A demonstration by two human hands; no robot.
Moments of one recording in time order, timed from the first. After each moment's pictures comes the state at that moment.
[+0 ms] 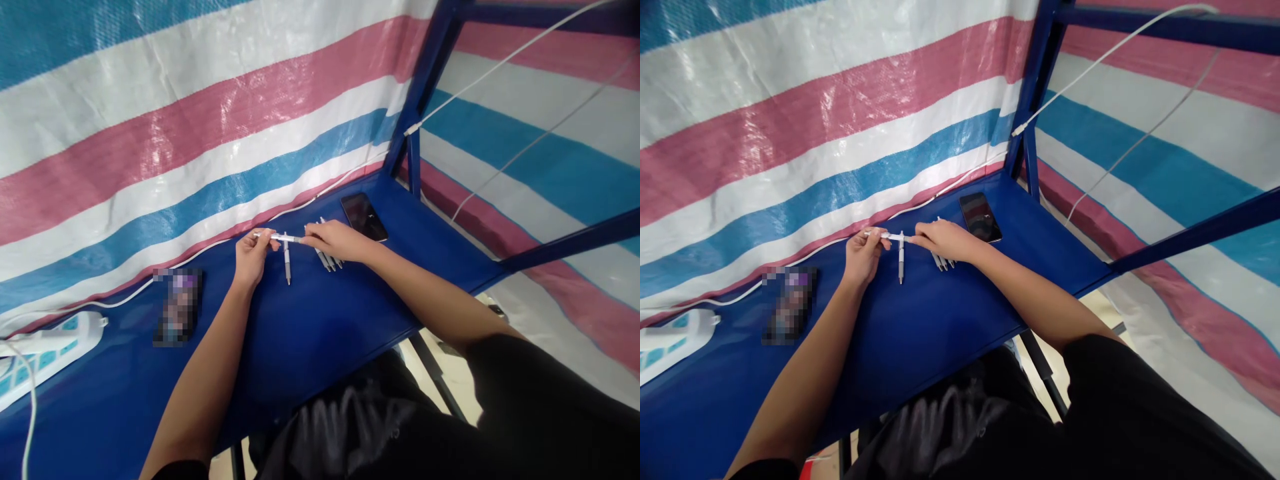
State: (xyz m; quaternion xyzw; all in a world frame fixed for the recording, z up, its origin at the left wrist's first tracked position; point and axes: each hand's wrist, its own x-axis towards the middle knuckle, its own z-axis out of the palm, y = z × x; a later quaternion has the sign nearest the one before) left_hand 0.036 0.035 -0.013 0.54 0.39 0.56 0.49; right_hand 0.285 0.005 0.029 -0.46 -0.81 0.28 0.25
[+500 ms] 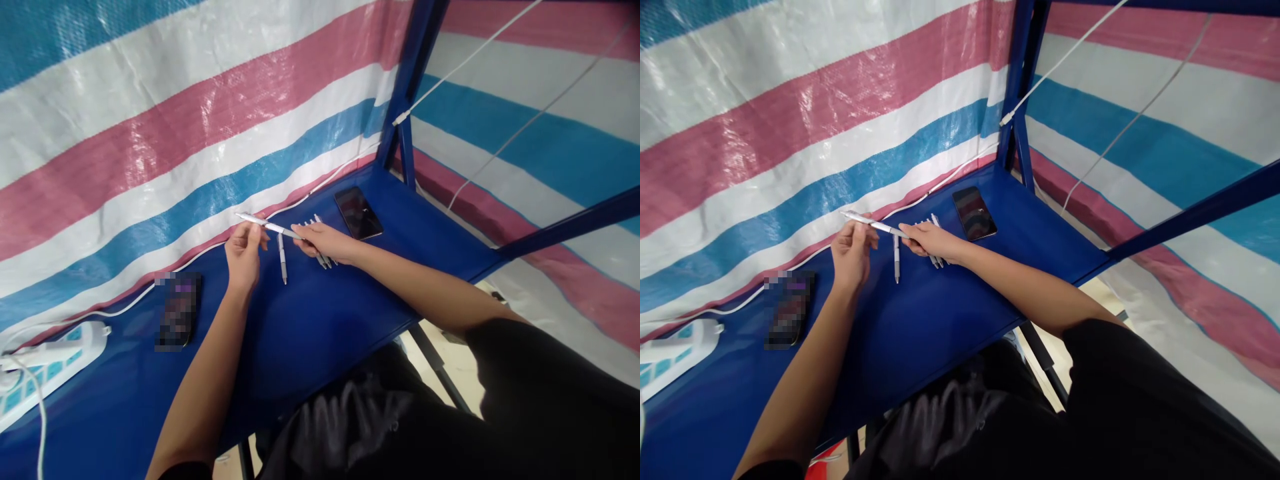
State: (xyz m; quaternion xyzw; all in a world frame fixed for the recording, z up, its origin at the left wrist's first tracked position) left_hand 0.052 0.020 0.019 0.57 0.38 0.59 0.43; right_hand 0.261 -0.007 0.026 -0.37 -0.55 0.65 0.37
